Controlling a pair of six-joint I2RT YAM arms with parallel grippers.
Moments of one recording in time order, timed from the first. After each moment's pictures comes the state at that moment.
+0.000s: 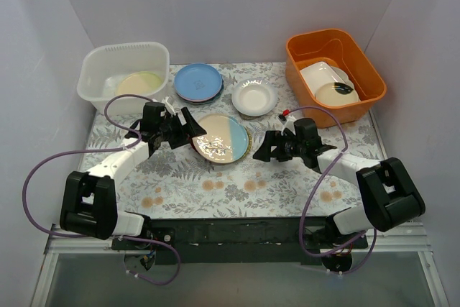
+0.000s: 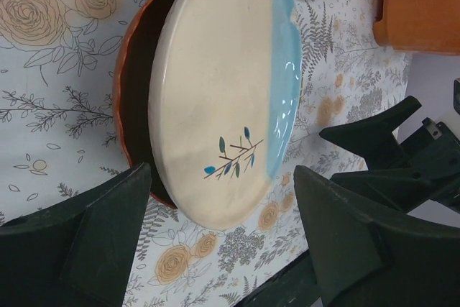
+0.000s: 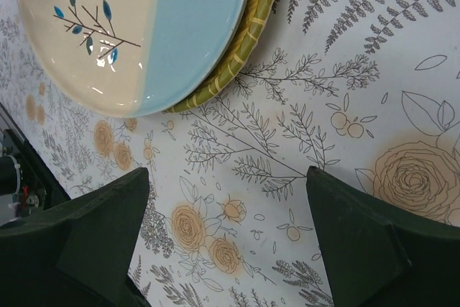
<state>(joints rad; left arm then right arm) -0.23 1.36 0.79 -0.14 0.41 -0.68 0.42 1.40 0.55 0.18 -0.50 0.44</state>
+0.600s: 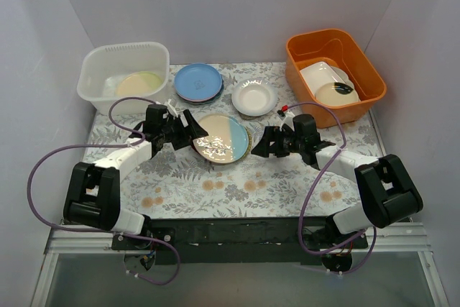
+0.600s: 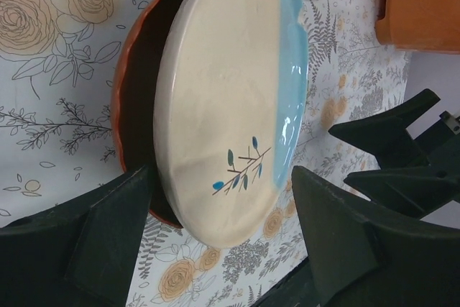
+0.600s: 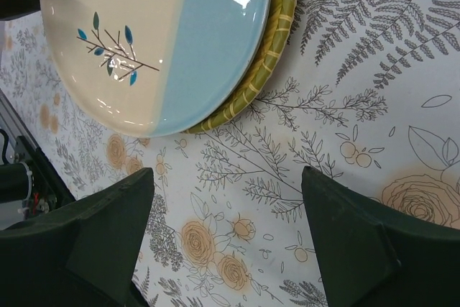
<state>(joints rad) -0.23 1.41 0.75 -0.04 0.44 -0.69 0.42 1.44 0.61 0.20 -0.52 0.45</state>
